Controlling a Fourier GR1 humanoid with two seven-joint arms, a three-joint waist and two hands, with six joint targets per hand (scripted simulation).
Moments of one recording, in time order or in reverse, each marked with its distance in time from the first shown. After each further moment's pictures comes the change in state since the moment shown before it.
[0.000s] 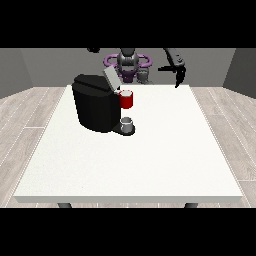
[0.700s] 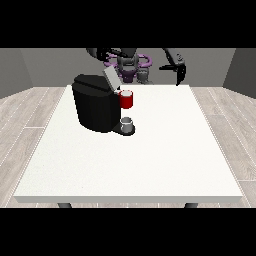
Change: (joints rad) left arm 0.040 -0.014 -0.092 -0.219 0.039 -0.037 -0.012; right arm -0.226 0.006 -0.048 0.100 0.090 -0.162 0.061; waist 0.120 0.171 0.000
